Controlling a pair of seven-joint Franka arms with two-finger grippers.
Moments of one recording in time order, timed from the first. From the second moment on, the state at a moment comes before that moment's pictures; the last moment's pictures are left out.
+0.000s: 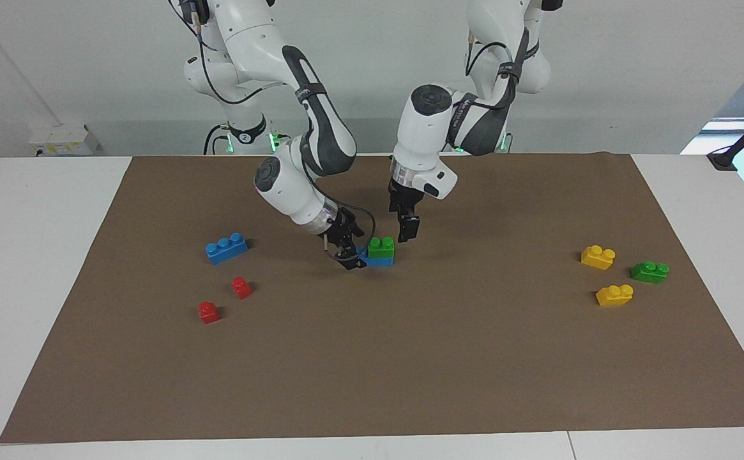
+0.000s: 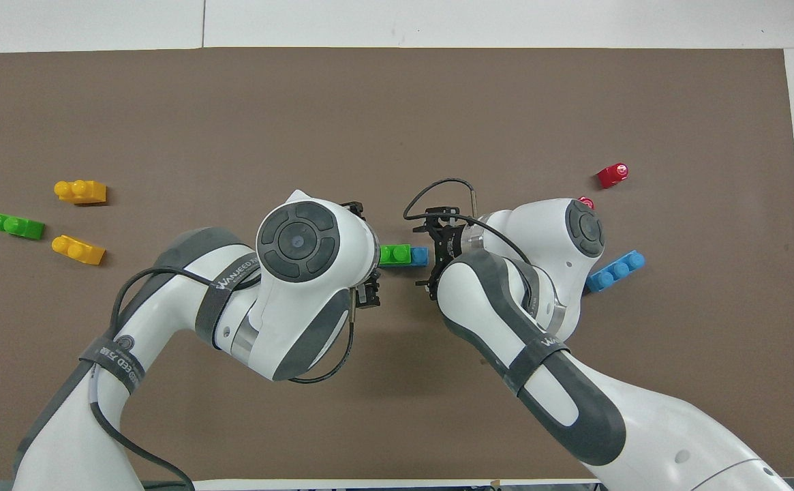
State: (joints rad) left arm -0.63 0.17 -0.04 -1.91 -0.06 2.20 -2.30; right arm 0.55 0.32 -0.06 -2.05 0.86 2.46 1.37
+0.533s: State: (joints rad) left arm -0.66 0.21 -0.04 -1.91 -0.04 2.23 -2.34; right arm 0.55 0.33 -0.06 -2.05 0.88 2.48 1.36
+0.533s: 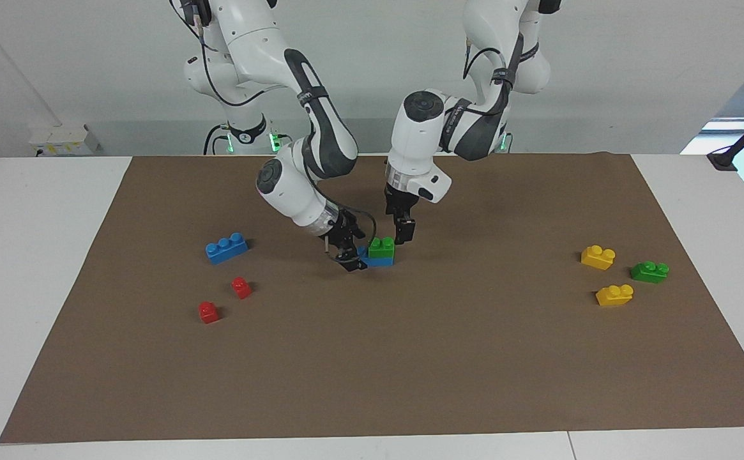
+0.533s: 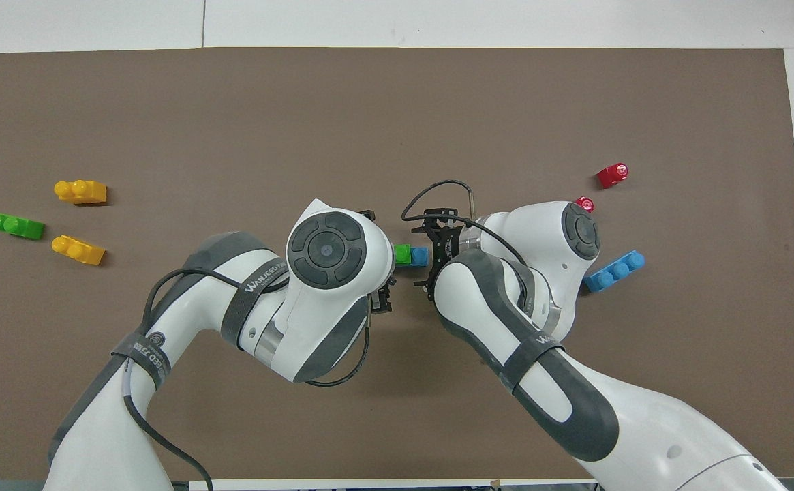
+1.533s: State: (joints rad) left arm -0.66 0.30 -0.04 -1.88 0.00 2.29 -2.38; right arm 0.55 0.34 -0.06 -2.06 0.88 2.50 1.36
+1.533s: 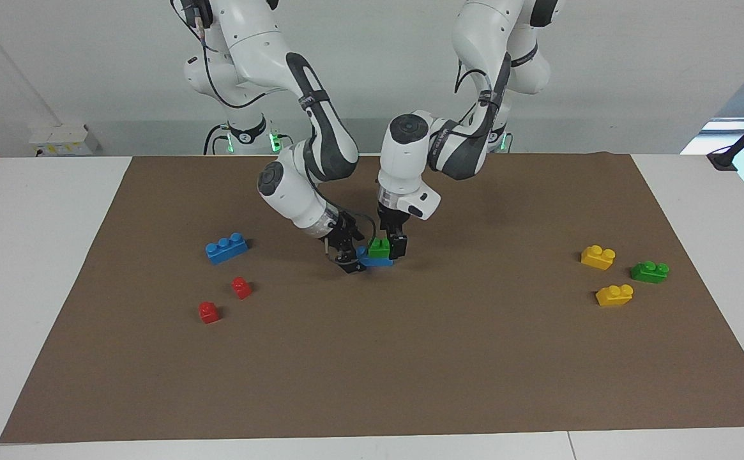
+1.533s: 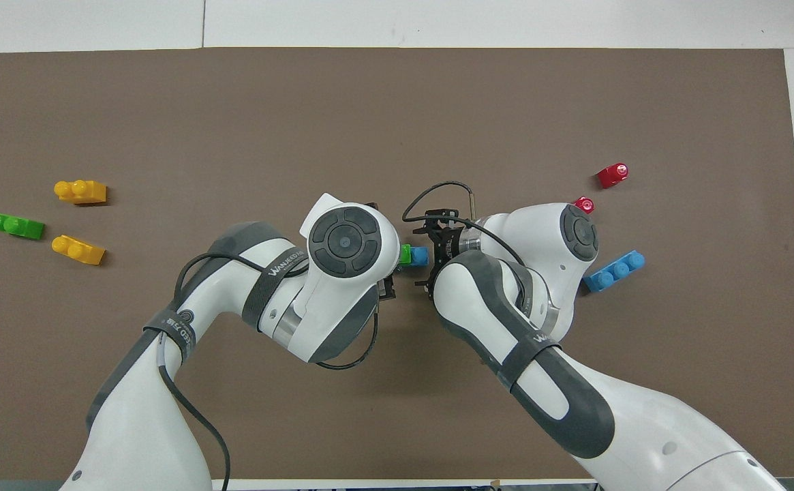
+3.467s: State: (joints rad) left arm -0.66 0.33 -0.04 -1.88 0.03 2.31 -2.39; right arm 0.55 0.34 -0.06 -2.07 0.90 2.51 1.34
